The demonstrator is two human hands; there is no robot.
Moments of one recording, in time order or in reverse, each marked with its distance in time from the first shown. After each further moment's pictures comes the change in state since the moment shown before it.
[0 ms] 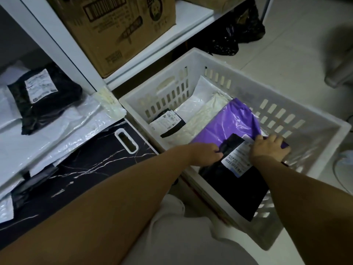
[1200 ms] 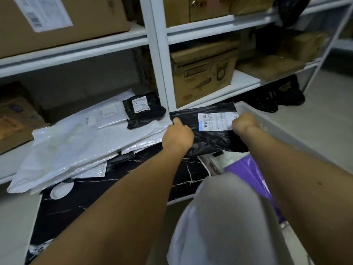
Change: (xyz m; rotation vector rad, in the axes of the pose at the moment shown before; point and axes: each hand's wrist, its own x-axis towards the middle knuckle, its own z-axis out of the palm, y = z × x) left_hand -0.195 -0.051 -0.041 -0.334 1.138 -0.465; right_hand -0.142 -0.115 -0.219 0.677 0.016 -0.415
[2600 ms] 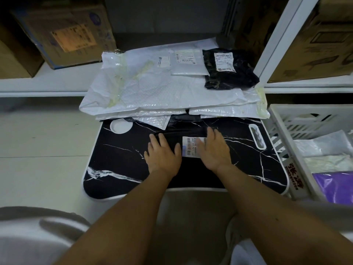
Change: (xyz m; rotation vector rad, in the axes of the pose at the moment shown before) left_hand -0.049 -0.294 0.010 0.086 0.089 -0.464; right_hand -0.142 -0.072 0.292 -0.295 -0.332 -0.707
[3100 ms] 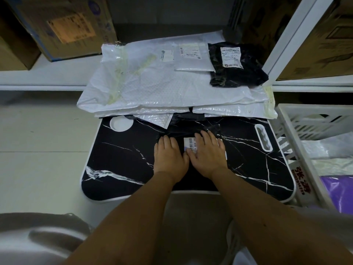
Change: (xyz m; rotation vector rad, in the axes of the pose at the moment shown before) left_hand 0.009 -0.002 0.017 0.241 -0.005 0.238; right_hand -0.001 -0.006 0.026 -0.284 -0.025 -0.217
